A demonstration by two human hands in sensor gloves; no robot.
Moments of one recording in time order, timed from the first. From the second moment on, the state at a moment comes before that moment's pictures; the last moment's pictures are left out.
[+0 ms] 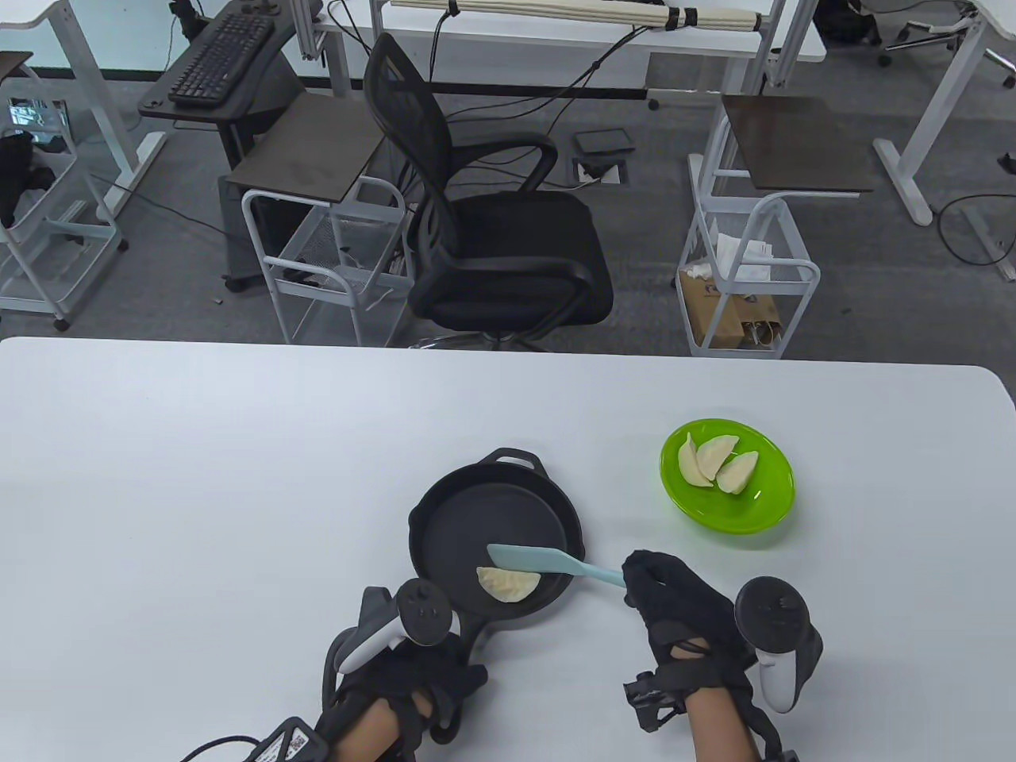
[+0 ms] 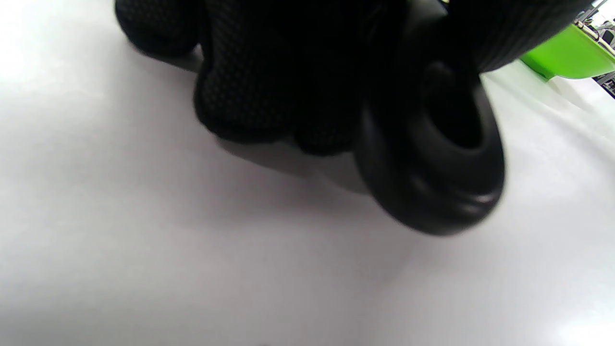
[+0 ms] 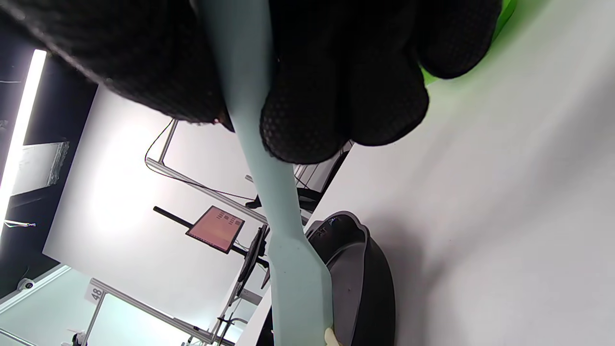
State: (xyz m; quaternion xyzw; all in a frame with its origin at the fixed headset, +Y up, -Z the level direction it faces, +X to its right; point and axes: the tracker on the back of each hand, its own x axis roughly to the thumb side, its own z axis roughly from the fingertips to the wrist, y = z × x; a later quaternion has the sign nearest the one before) left_hand -0.147 -0.776 -0.291 -0.33 -0.07 0.15 0.93; right_hand 0.208 -0.737 -0.292 -0.05 -0.04 0.83 0.55
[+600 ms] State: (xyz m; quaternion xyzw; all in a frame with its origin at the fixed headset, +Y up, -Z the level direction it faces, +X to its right) left_hand -0.147 -0.775 -0.291 -0.33 -0.07 0.15 0.93; right_hand 0.204 -0.752 -0.299 -0.03 0.02 0.81 0.58
